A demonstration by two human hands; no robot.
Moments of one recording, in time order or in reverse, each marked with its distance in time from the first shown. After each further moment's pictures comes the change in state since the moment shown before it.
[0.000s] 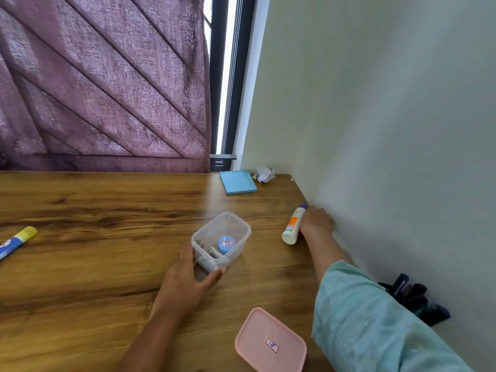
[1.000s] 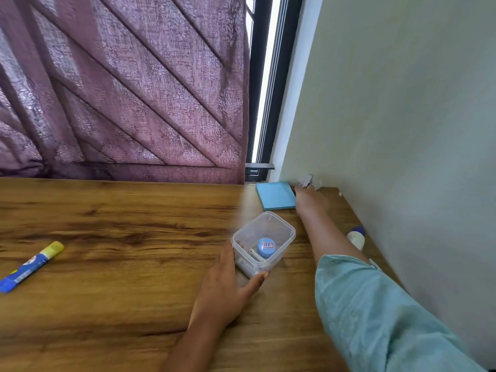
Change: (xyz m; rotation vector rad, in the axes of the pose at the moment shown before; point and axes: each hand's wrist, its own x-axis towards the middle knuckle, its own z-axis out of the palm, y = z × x) left_hand 0.062 -0.010 0.017 0.096 0.018 0.035; right_hand 0.046 -0.135 0.005 0.108 -0.012 -0.394
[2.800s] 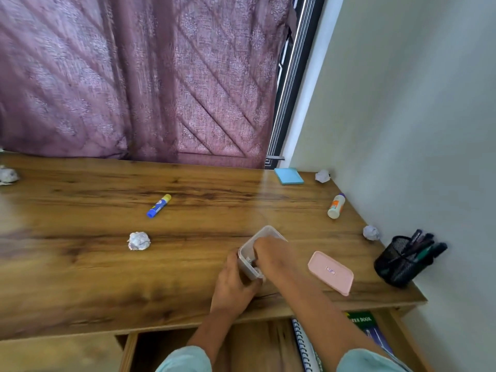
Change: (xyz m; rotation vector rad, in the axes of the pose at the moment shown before) left_hand -0.216 -0.037 -0.117 -0.293 -0.048 -0.098; right_hand -0.404 -0.129 -0.028 -0.214 -0.171 -0.331
